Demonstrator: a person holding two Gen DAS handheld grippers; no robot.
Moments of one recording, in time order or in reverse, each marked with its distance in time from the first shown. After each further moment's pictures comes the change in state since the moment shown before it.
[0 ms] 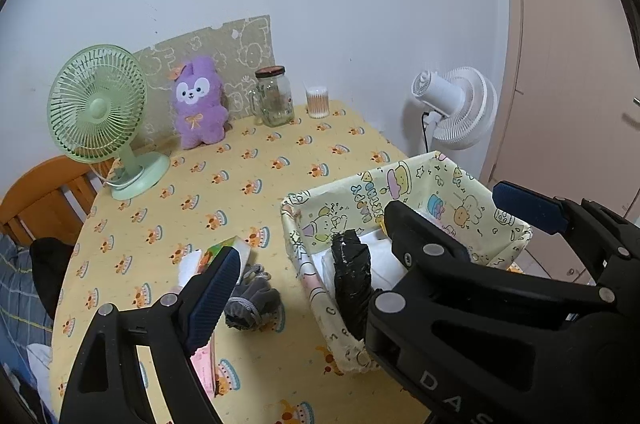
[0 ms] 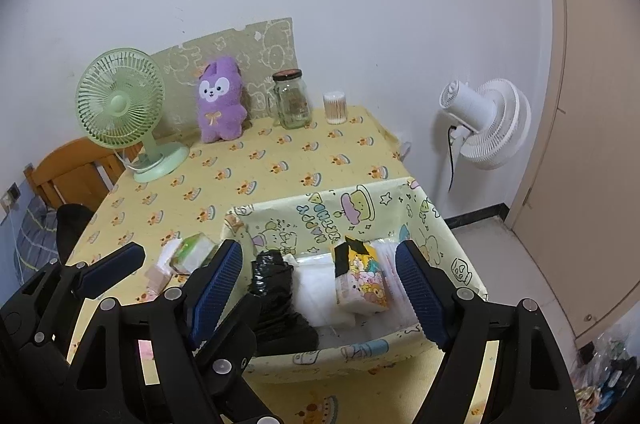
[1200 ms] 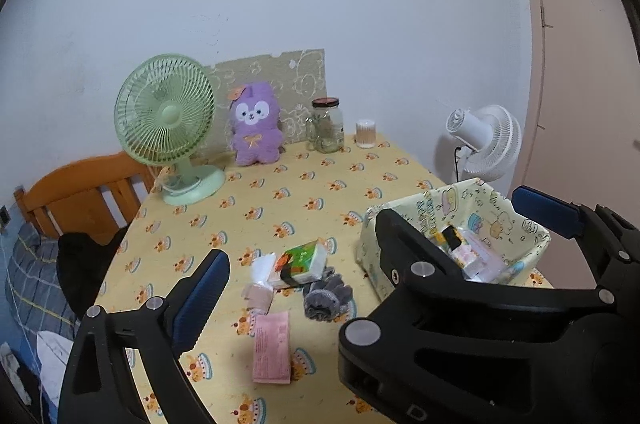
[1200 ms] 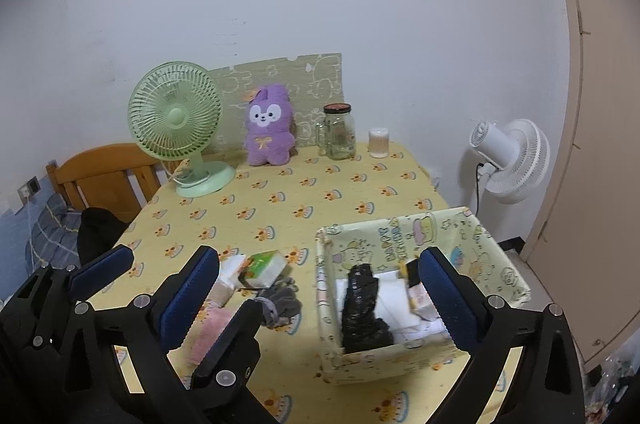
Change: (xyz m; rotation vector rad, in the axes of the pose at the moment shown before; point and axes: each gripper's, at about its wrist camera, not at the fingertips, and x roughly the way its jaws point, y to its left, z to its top) left arm -0.053 0.065 -0.023 -0.067 -0.118 0.081; right arm -0.038 0.077 -0.009 -0.062 -0.119 0.064
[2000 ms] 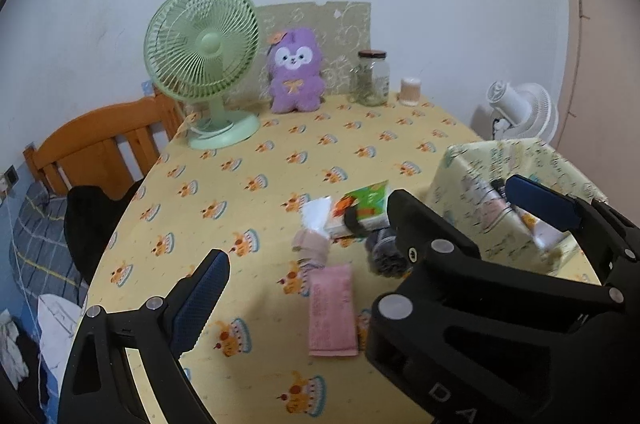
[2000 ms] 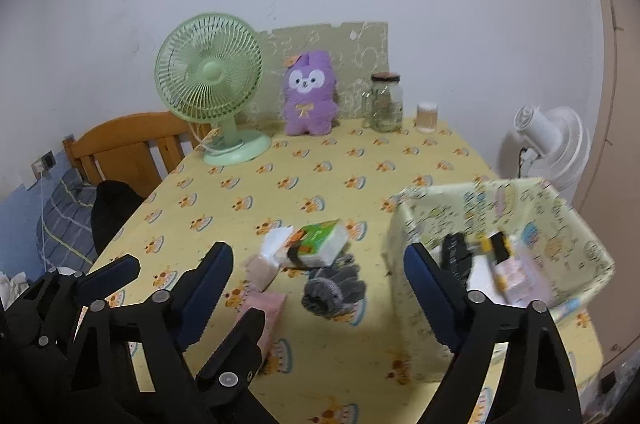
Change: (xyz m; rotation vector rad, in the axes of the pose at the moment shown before) left arm 0.041 0.058 -0.047 -0.066 0.126 0.067; right arm 0.059 0.053 -0.035 -0.038 0.070 0.085
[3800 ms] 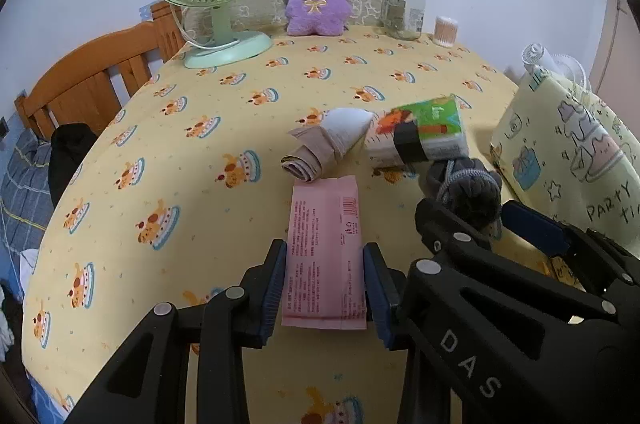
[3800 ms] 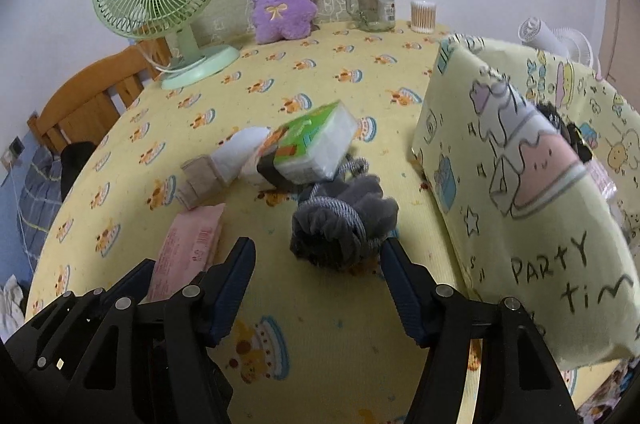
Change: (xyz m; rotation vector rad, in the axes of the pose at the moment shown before) left arm 0.083 0.023 -0.035 -0.079 0.182 -0.001; right arm 0.100 0.002 -0.047 0.088 0.251 -0.072
